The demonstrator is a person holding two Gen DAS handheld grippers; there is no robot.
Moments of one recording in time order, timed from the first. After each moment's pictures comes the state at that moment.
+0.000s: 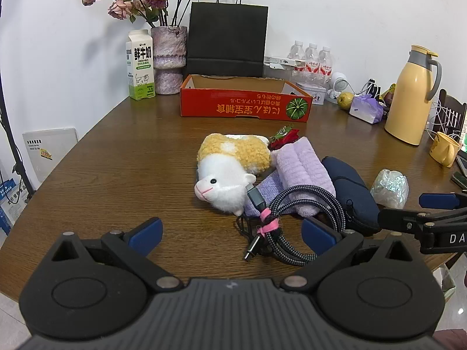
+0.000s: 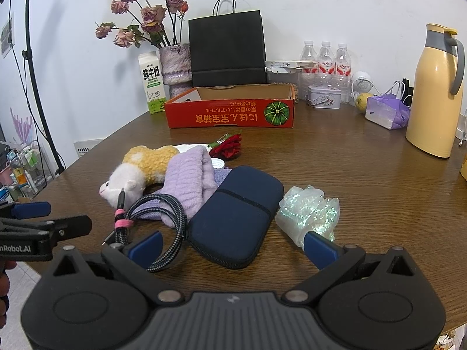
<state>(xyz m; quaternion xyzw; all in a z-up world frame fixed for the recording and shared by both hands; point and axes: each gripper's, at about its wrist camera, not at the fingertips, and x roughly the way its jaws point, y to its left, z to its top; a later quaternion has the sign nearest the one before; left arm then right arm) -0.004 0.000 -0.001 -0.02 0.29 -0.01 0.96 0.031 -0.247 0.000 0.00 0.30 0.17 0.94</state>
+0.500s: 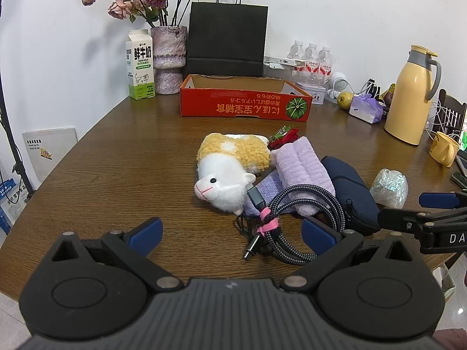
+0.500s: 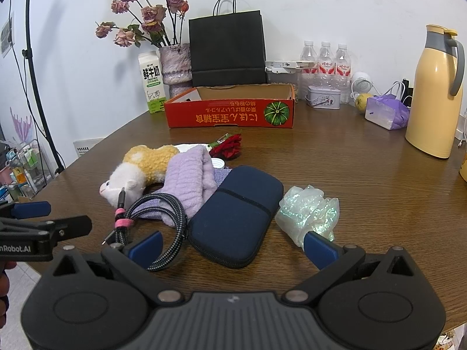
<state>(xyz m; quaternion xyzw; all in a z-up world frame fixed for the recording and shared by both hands) -0.004 0.001 -0.001 -0.02 0.29 -0.01 0.96 0.030 -0.247 0.000 0.00 0.30 0.17 0.94</state>
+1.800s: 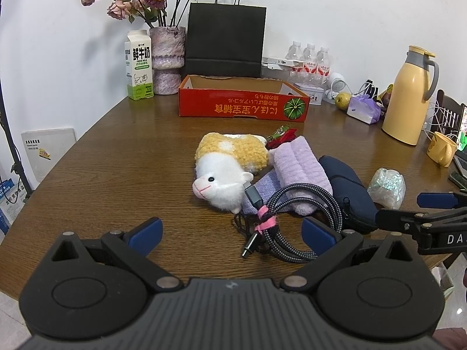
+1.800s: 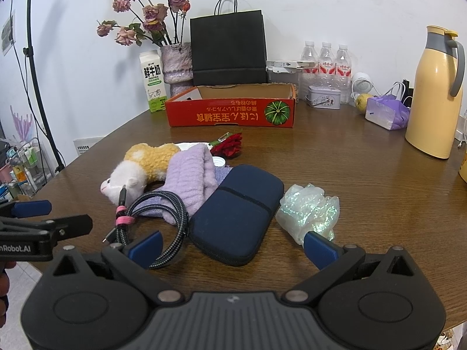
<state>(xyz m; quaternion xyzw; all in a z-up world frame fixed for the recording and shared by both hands) -0.009 -0.001 -0.002 -0.02 0.29 -0.01 0.96 0.024 -0.250 0.001 0.00 0.31 0.17 0.94</state>
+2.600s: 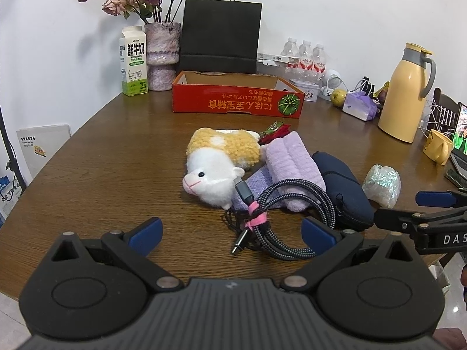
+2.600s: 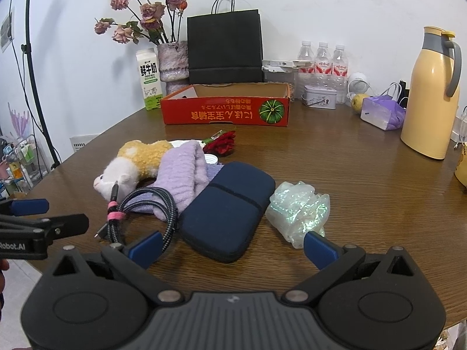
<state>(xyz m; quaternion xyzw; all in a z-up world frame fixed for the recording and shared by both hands) -0.004 -0.006 -0.005 -0.03 0.30 -0.02 0.95 0.027 -0.255 -0.003 -0.01 0.31 0.16 0.94</state>
